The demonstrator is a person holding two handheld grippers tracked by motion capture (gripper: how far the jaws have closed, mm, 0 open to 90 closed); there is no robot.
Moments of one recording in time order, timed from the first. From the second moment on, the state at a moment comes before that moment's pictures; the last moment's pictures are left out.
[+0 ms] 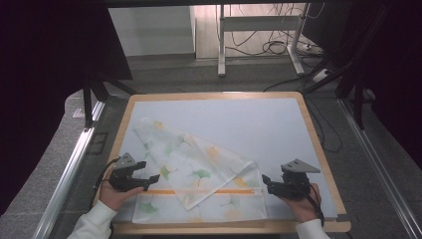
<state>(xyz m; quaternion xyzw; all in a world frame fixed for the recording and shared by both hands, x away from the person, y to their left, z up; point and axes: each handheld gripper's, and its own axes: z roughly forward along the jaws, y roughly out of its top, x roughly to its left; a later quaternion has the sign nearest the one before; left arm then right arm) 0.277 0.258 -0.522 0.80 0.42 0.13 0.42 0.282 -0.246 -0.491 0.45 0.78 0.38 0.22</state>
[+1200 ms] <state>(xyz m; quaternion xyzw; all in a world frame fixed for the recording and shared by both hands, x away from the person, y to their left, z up) 0.280 0.256 -0.522 0.79 0.41 0.13 0.43 0.268 -0.162 -0.481 0.33 0.84 0.39 0.16</state>
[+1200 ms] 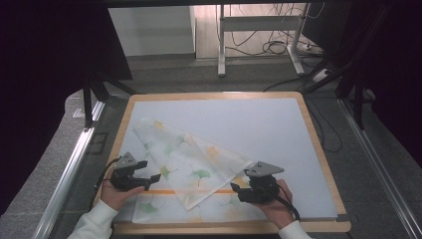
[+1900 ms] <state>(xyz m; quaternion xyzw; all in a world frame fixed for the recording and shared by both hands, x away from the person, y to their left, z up) 0.283 0.252 -0.524 0.80 0.41 0.13 0.42 0.267 -0.104 -0.495 0.29 0.87 0.39 0.12</state>
